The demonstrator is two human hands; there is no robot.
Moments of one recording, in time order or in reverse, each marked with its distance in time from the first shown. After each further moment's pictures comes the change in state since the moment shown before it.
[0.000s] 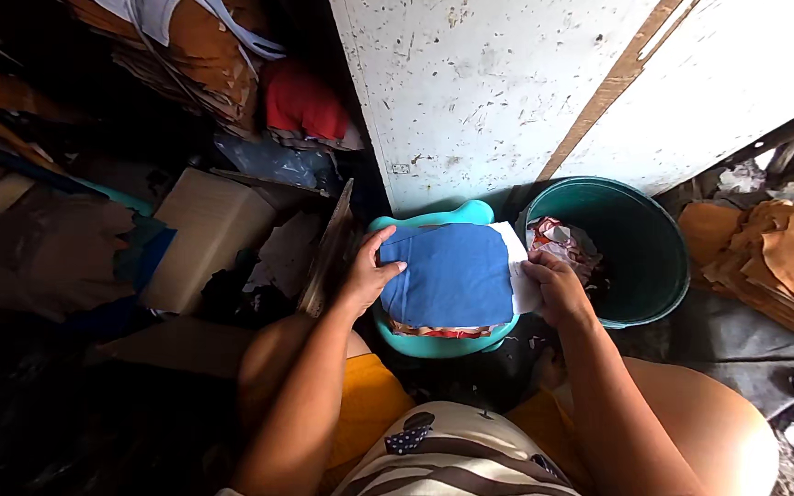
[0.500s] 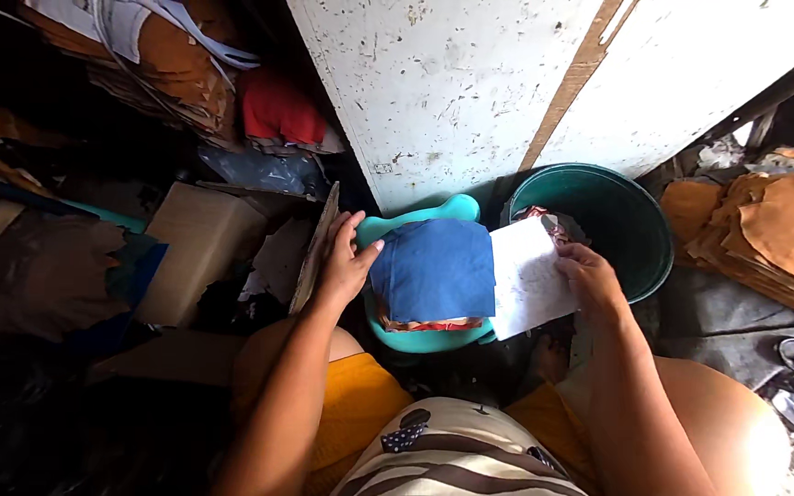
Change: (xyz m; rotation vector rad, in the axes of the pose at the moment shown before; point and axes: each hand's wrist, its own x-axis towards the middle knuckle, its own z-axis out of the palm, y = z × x) left_hand -0.003 0.027 -0.008 0.401 0.136 0.111; right_hand -0.011 -0.008 -0.066 -0.461 0.213 -0.022
